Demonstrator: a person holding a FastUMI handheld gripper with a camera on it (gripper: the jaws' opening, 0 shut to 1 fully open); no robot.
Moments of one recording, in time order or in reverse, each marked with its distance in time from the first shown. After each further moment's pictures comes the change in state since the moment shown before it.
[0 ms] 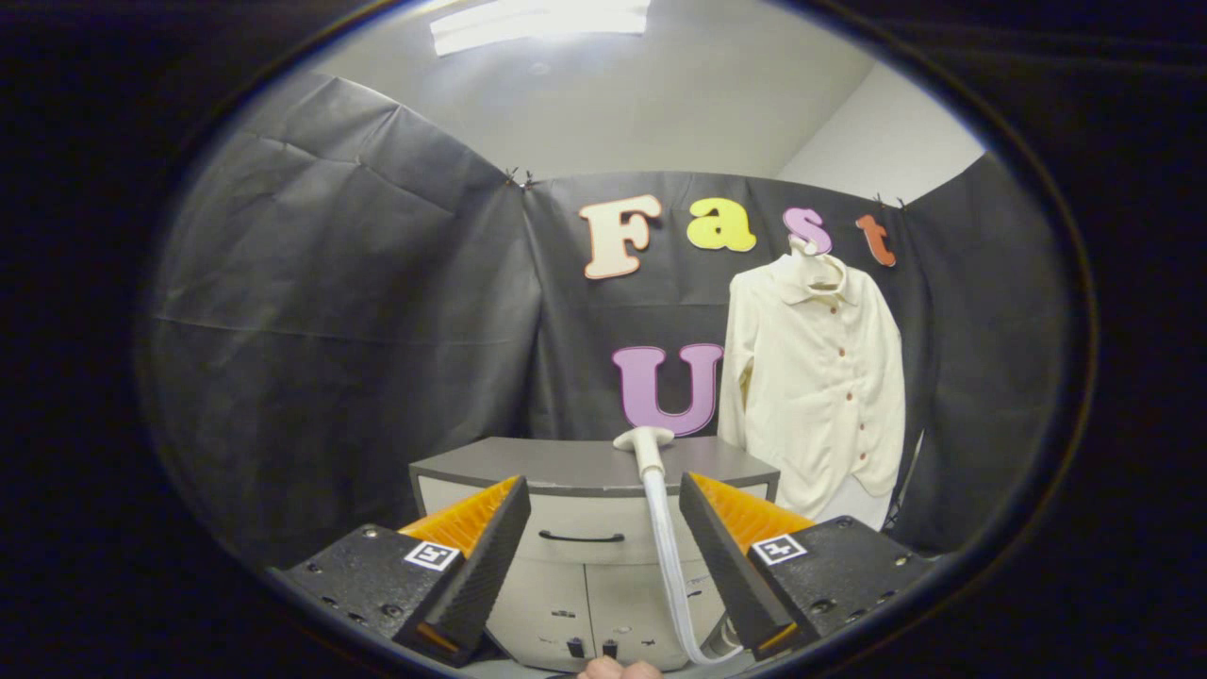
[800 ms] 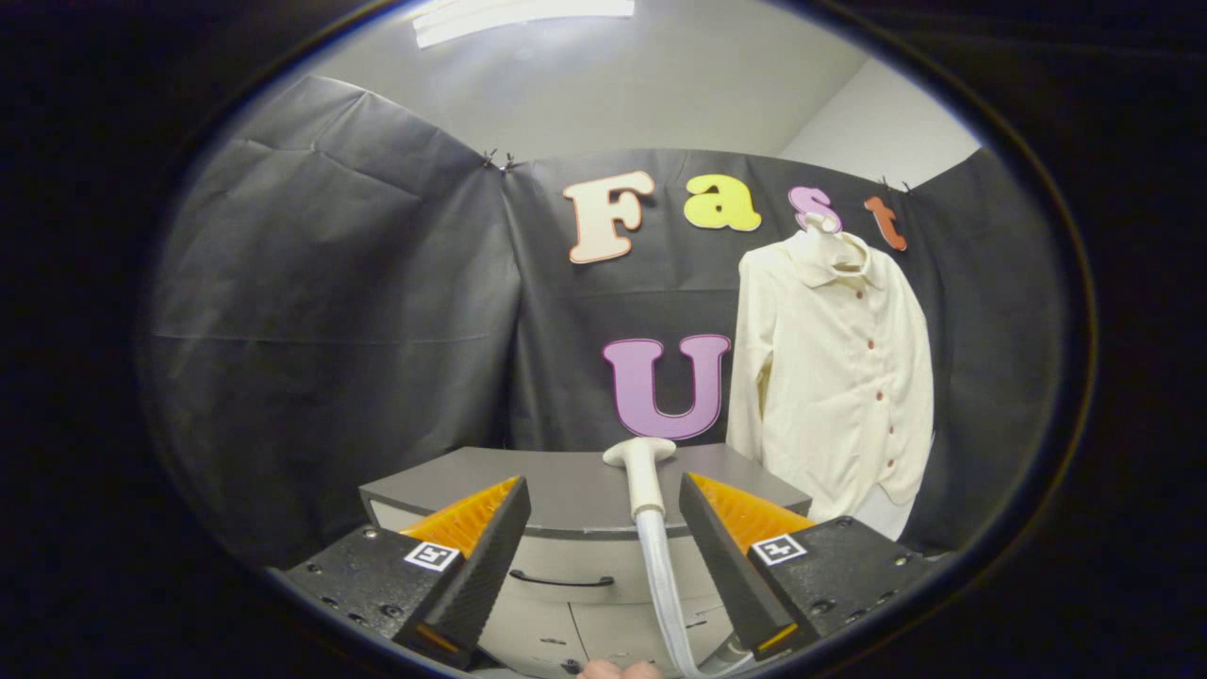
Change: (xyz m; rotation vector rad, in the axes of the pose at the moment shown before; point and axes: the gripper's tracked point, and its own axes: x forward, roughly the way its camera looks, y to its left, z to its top) arm 0.112 -0.014 -0.011 0.027 0.052 -0.010
